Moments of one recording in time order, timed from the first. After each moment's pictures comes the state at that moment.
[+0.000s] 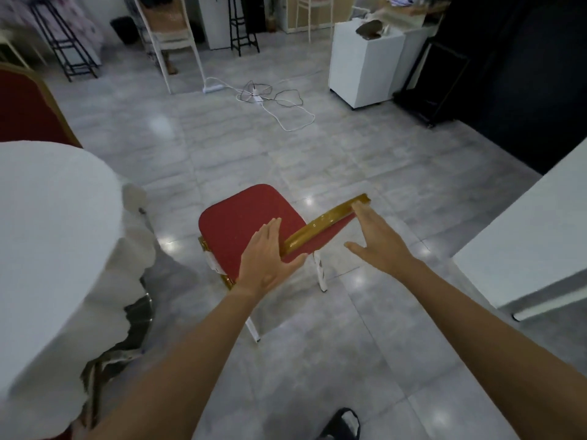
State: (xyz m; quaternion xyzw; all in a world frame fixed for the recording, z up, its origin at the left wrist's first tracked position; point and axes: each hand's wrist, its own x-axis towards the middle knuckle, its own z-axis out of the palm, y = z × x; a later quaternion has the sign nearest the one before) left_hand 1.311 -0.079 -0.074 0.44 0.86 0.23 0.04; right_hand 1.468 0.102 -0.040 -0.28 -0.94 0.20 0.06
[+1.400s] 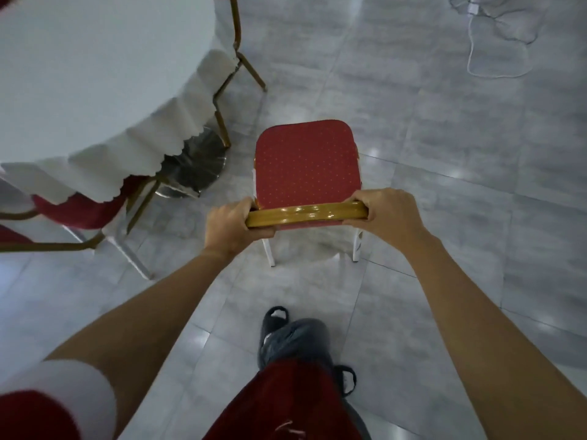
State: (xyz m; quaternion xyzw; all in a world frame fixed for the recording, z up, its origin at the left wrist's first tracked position) left_hand 1.400 0.038 -0.094 0.12 0.98 0.14 -0.09; right_hand 1.394 0.326 -0.077 0.14 -0.97 0.20 -0.01
